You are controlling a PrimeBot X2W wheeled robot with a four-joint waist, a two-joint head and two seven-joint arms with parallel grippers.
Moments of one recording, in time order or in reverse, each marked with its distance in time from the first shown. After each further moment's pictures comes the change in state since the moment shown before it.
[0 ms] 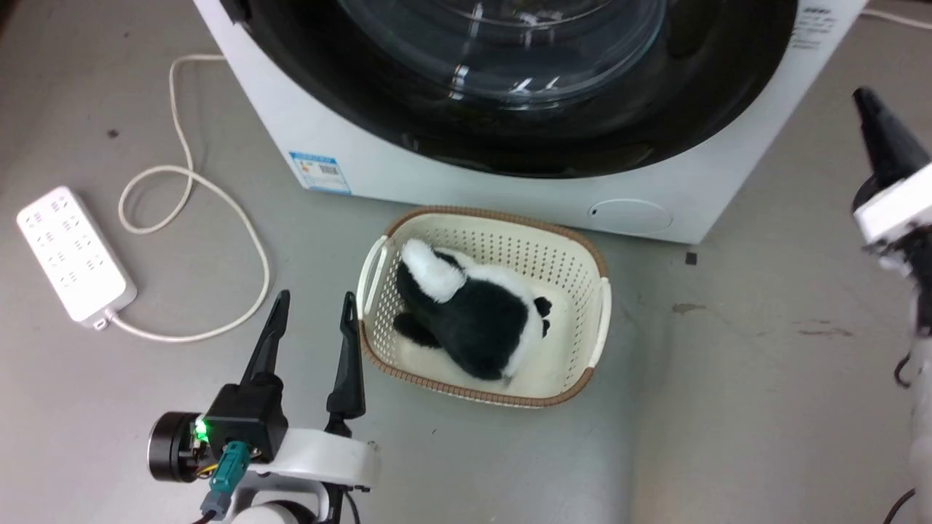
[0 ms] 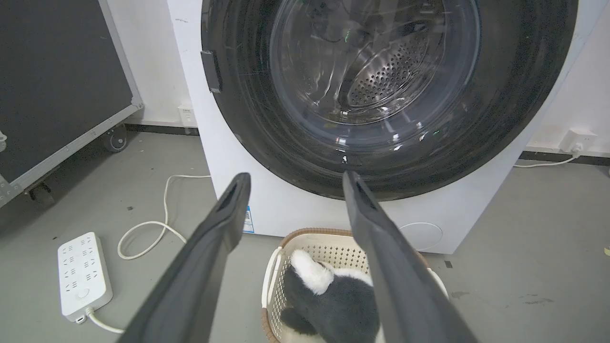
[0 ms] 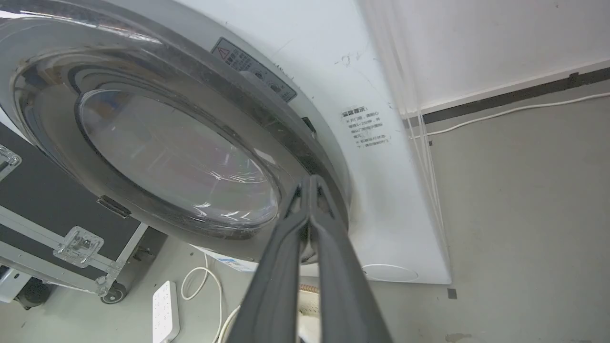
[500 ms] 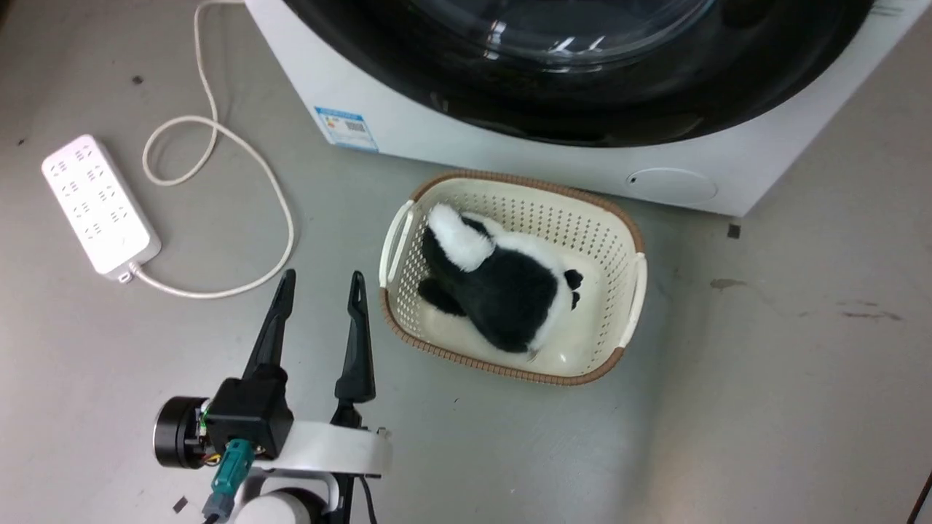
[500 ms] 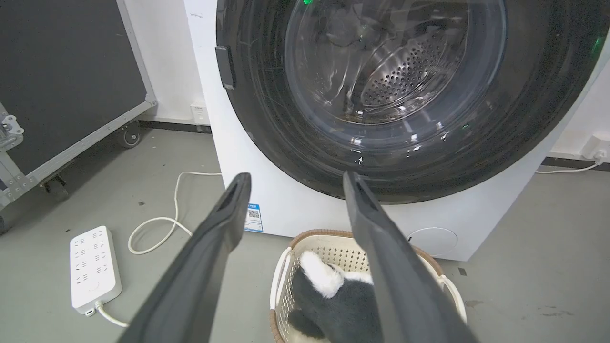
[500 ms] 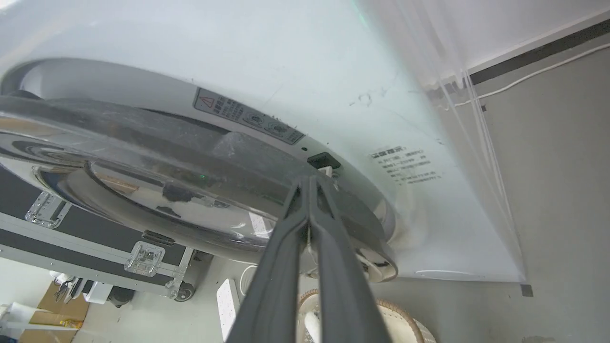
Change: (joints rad) left arm -0.026 0.000 -0.035 -0.032 -0.018 0.029 -0.031; right arm -0.318 -0.063 -0.095 0.231 0.145 0.000 0.200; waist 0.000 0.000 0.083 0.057
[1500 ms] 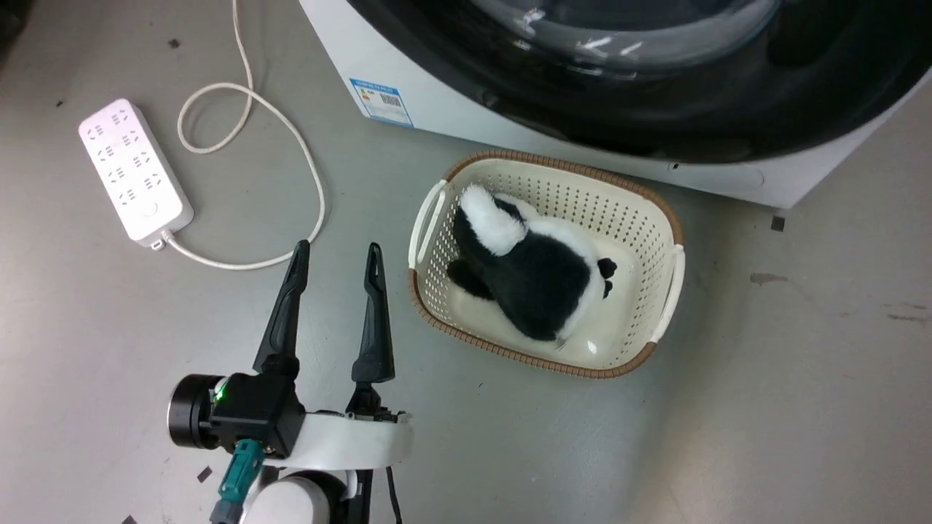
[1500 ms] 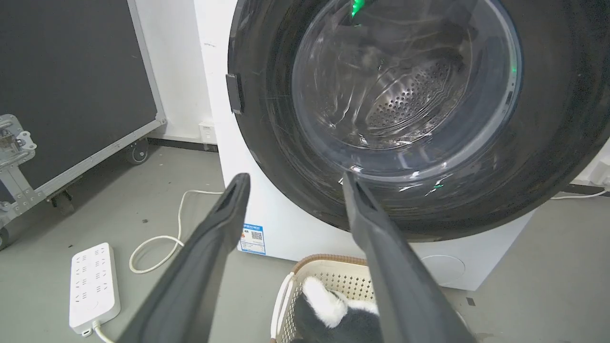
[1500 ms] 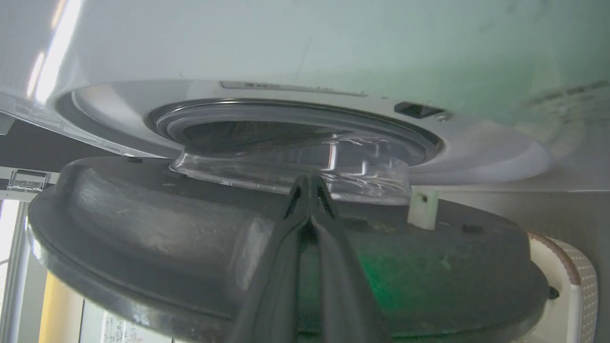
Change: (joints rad) left arm -0.050 0.000 -0.060 -0.024 -0.029 0.040 -0.062; right arm -0.288 -0.053 -0.148 0.308 0.238 -0.002 0.441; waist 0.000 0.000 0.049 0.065
